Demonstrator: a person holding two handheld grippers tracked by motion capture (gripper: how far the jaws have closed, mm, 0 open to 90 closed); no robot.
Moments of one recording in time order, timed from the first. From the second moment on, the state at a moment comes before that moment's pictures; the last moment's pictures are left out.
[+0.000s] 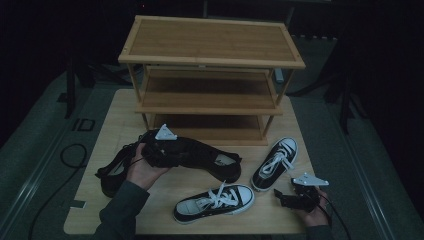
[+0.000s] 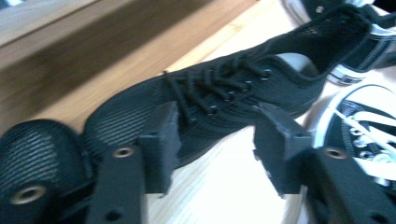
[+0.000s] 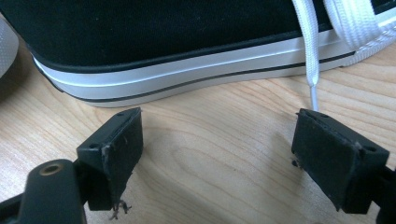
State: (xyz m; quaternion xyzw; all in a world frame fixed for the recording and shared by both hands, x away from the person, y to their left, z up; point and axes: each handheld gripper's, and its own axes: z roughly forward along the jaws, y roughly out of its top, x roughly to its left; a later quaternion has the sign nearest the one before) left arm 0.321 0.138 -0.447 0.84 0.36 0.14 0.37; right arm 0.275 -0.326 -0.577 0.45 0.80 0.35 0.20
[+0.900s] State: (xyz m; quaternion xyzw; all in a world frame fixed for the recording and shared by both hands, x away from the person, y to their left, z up) left arm 0.333 0.059 -0.455 0.89 0.26 0.10 0.37; right arm 0.275 -0.326 -0.577 0.45 0.80 0.35 0.20
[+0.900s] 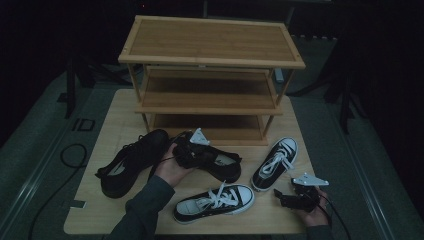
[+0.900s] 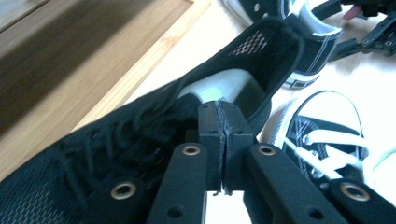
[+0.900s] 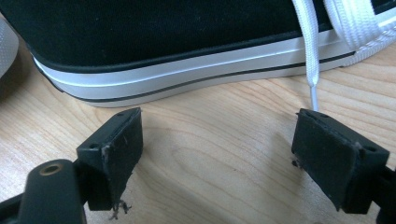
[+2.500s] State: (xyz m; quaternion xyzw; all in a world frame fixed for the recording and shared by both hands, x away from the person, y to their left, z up) left arm 0.327 0.039 -0.461 0.86 0.35 0.20 0.32; right arm 0.275 -0.326 -0.577 0.45 0.80 0.35 0.20
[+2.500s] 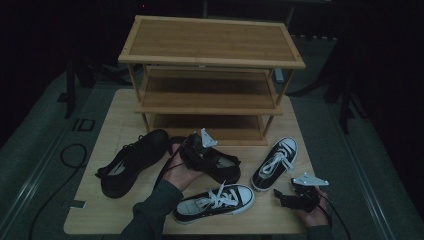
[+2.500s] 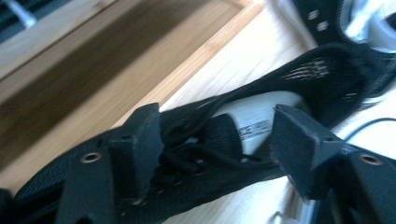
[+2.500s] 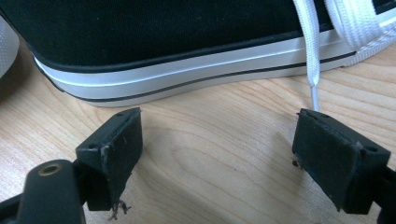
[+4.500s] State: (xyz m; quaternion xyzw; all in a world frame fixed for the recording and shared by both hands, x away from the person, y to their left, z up) left arm 0.344 0.139 -0.460 0.82 0.45 0.13 0.33; right arm 0.275 -0.326 -0.577 0.45 0.80 0.35 0.20
